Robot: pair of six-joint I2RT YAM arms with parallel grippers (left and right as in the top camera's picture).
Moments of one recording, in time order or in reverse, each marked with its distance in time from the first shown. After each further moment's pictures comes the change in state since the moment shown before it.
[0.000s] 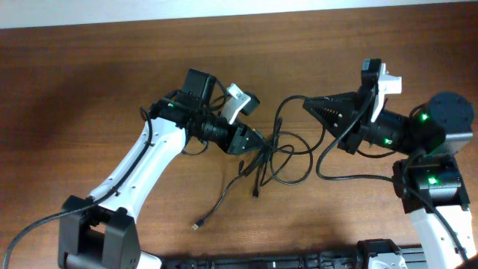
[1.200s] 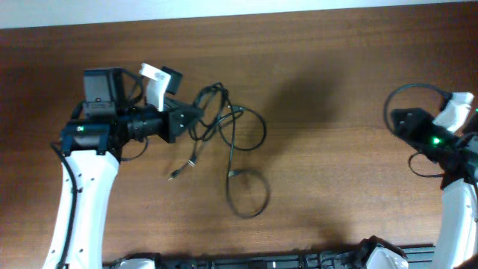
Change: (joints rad) left arm 0.387 -0.300 -0.005 -0.052 0.037 0.011; right arm -0.567 0.160 0.010 -0.684 0.480 -0.144
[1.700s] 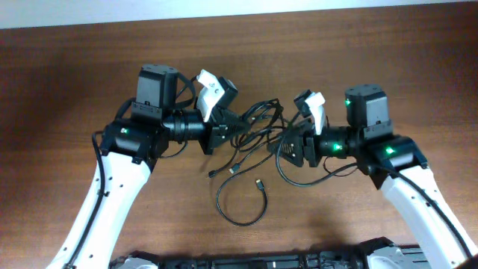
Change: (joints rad) left arm -0.294 -0.002 -0.002 0.138 0.054 0.024; right arm 0.793 0.071 0.000 0.126 -0.300 -0.156
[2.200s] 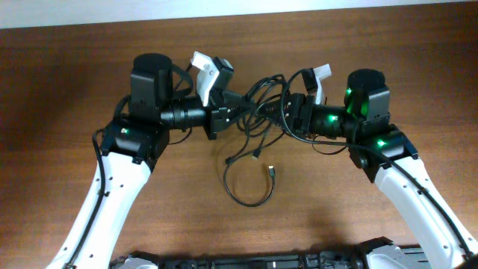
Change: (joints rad) left arm 0.000 0.000 -0.005 0.280 0.048 -0.239; right arm 0.006 0.056 -0.003 0.423 -0.032 0.863
